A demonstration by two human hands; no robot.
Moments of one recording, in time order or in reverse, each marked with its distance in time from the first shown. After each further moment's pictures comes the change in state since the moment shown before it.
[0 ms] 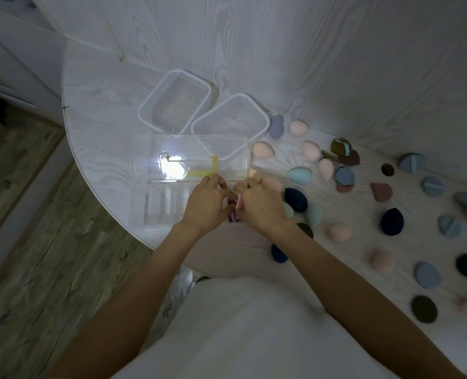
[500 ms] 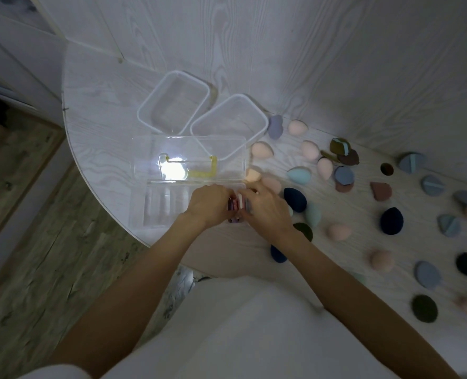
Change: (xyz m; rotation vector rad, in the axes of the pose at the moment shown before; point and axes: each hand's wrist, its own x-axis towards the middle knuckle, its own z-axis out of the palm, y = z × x) left_hand 0.013 0.012 -0.013 0.139 -0.279 -0.059; right_hand -0.015 0.013 0.015 0.166 0.145 -0.012
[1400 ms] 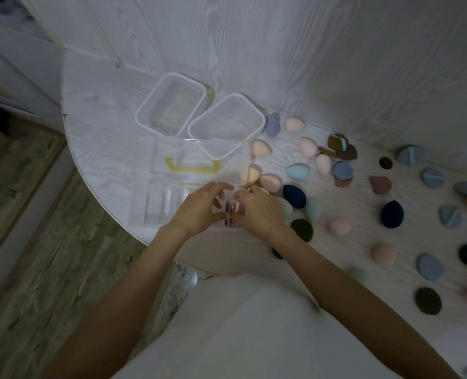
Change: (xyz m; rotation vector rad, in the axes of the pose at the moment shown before) left_hand -0.021 -0.025 0.012 -0.402 0.115 0.113; right_hand 0.001 -0.014 0.003 0.014 -0.126 0.136
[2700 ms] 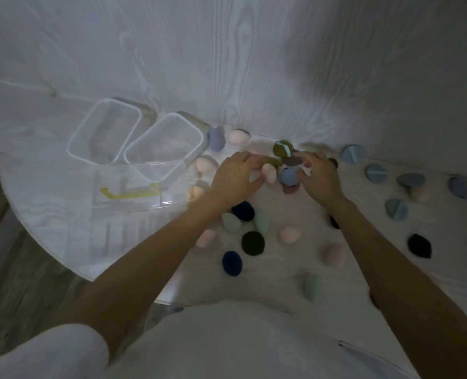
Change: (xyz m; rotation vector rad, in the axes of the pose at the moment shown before) left_hand 0.138 0.133 0.065 0.141 0.215 0.380; right_hand 0.006 0.225 -0.097 0.250 0.372 0.224
